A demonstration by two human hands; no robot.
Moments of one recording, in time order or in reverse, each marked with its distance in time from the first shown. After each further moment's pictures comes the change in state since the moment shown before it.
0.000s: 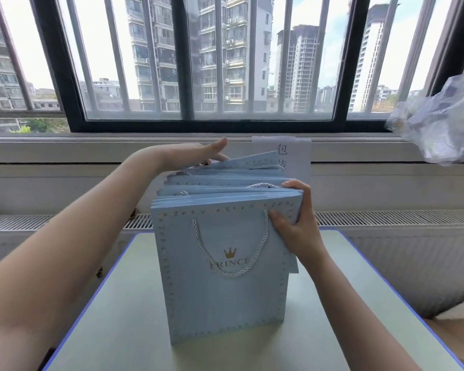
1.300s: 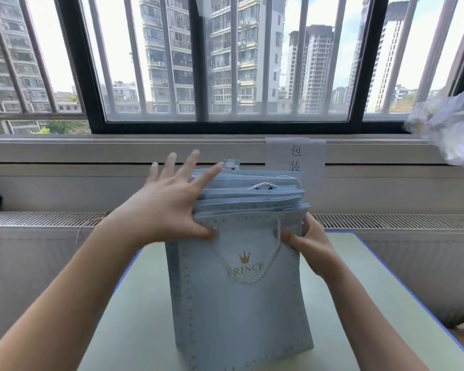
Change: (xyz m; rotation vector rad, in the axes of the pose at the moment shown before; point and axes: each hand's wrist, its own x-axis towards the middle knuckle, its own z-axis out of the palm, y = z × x) left_hand -0.088 -0.029 0.047 0.436 0.364 0.030; right_hand -0.012 0.024 -0.001 0.232 -0.119 0.389
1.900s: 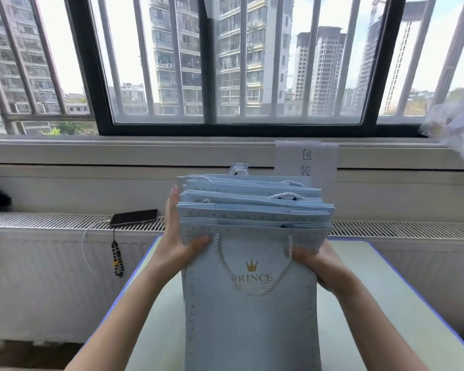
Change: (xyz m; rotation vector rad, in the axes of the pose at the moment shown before) left_hand -0.003 -0.034 0.124 -1.182 0.259 -0.208; right_hand 0.003 0.010 0.004 0.047 -0.121 0.027
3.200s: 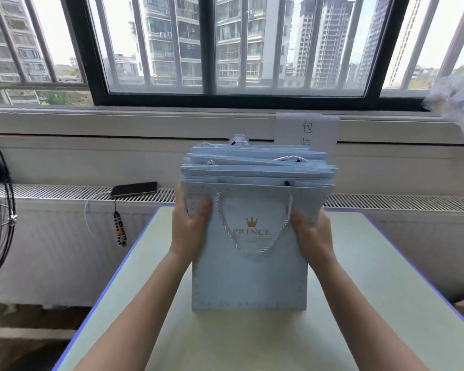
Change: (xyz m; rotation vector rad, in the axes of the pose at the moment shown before) left_hand -0.019 0.000 0.044 -0.184 0.331 0.136; right_hand -0.017 0.014 0.030 -0.250 0.500 -0.096
